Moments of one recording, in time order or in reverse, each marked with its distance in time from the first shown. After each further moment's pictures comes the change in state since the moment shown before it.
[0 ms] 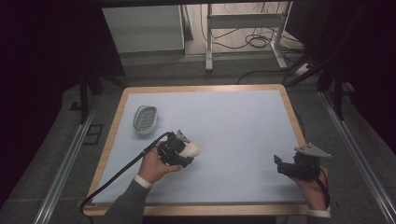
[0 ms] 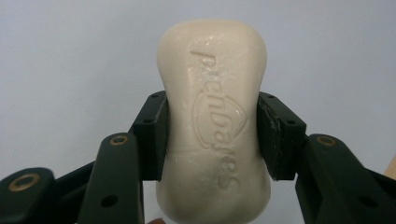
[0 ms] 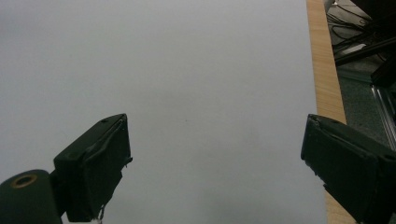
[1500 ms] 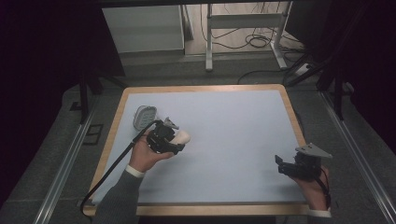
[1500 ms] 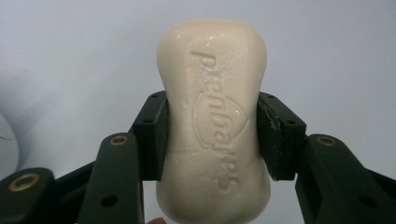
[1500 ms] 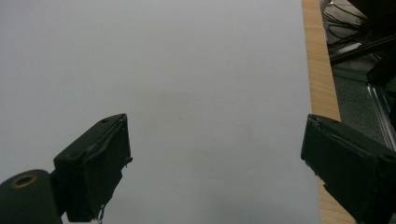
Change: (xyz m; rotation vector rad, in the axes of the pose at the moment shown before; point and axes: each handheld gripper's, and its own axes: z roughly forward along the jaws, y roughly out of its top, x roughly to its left) left arm 0.037 0.006 -0.026 -0.052 0.048 -0.057; right arm -0.003 -0.002 0.000 0.003 -0.013 0.001
